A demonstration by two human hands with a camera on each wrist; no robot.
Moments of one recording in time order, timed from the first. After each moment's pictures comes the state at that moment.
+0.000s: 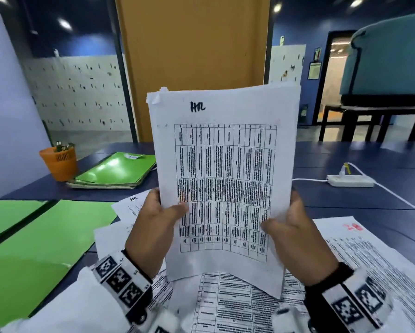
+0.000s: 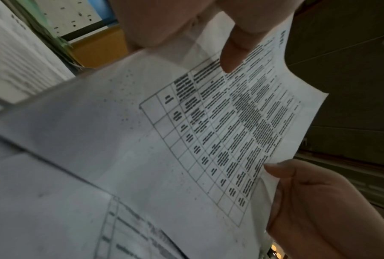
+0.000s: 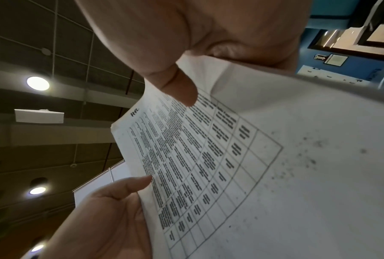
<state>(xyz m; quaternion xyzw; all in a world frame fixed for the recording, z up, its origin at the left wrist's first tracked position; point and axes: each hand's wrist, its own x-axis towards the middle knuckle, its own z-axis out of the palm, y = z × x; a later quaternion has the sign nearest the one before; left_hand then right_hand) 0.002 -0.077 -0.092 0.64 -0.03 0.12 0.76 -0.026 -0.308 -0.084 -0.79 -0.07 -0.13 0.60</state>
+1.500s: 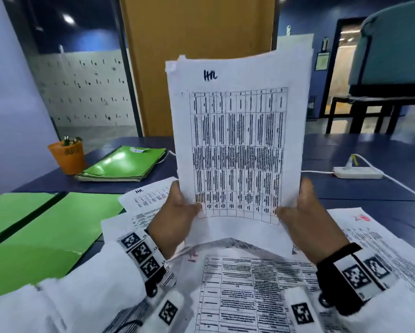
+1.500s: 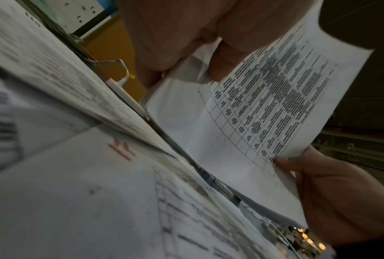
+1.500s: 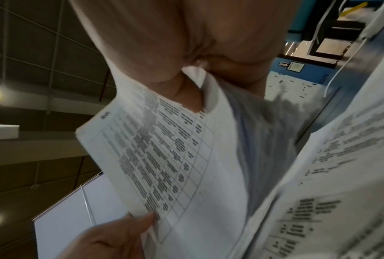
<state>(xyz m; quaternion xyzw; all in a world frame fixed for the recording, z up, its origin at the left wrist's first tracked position) 0.024 -0.083 -0.112 0.74 -0.03 0.06 0.67 -0.008 -0.329 -0.091 -0.81 -0.07 -0.12 0.57</state>
